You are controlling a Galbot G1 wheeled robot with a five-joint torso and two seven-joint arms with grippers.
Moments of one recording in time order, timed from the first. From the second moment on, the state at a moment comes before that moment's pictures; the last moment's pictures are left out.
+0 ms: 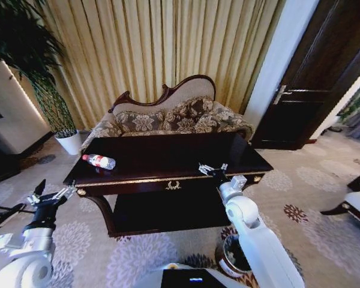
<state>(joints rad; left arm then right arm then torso) 1.78 -1.35 -1.11 -2.30 -0.64 0.00 0.07 -1.21 1.23 0.41 2.05 0.42 -0.27 0.12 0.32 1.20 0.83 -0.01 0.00</state>
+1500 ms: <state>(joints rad) 1.14 -0.78 -0.93 -2.17 -1.46 0.59 -1.13 -1.22 1.32 0.41 2.03 0.40 -0.29 0.12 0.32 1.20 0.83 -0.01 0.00</state>
